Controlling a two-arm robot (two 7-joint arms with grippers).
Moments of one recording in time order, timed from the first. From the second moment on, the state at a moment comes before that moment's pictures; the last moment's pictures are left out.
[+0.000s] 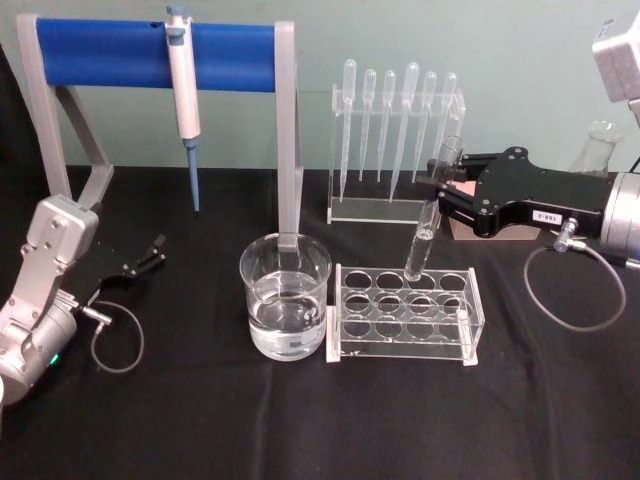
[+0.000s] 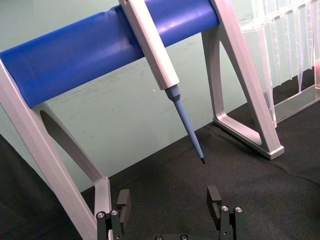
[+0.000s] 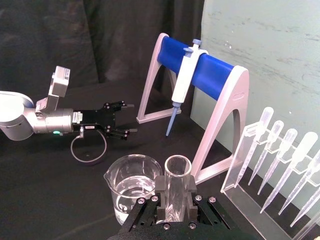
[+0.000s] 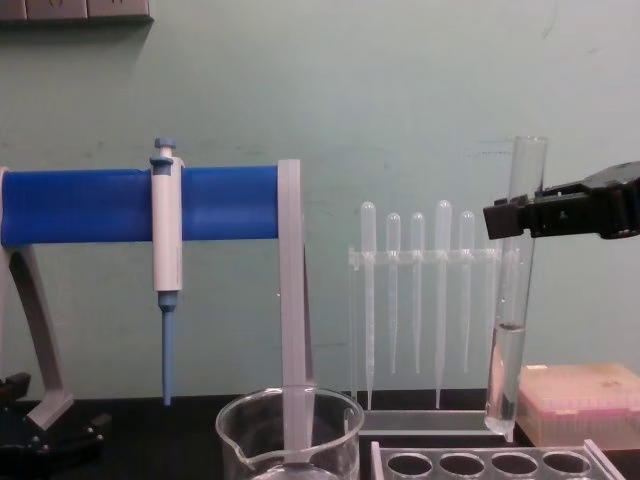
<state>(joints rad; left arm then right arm) -0.20 0.60 0.45 -1.41 -0.25 -0.12 0.03 0.45 0.79 -0.44 -1.76 0.66 0.34 0.62</state>
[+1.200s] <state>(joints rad) -0.20 0.60 0.45 -1.41 -0.25 -0.12 0.03 0.44 0.78 -0.44 -1.76 0.66 0.34 0.62</state>
